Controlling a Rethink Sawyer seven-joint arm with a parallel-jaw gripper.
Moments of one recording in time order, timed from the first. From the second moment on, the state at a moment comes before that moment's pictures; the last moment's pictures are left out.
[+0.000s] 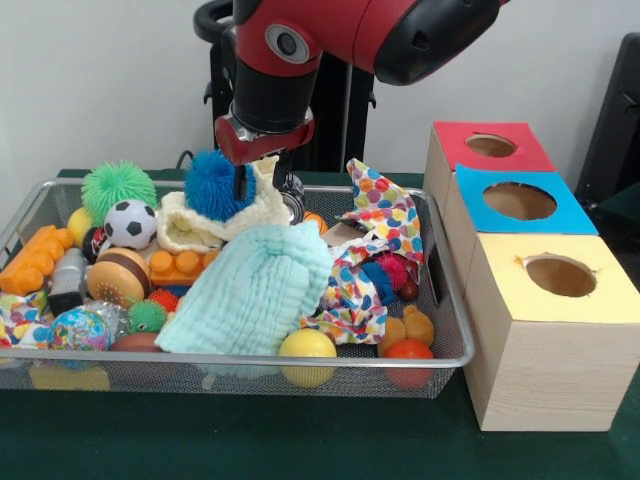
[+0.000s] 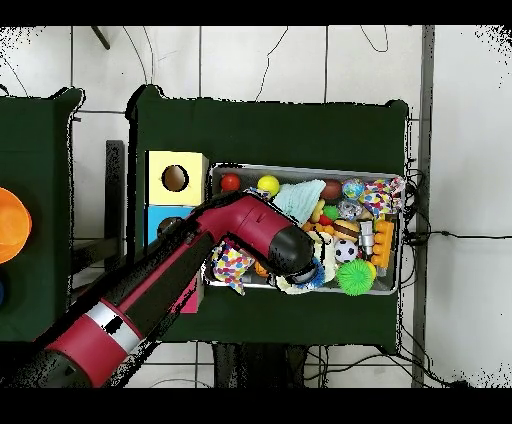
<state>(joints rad) 0.42 0.23 -1.04 1.15 -1.84 -1.09 3.61</state>
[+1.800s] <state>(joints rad) 0.32 0.18 -1.04 1.15 -1.70 -0.57 3.61</state>
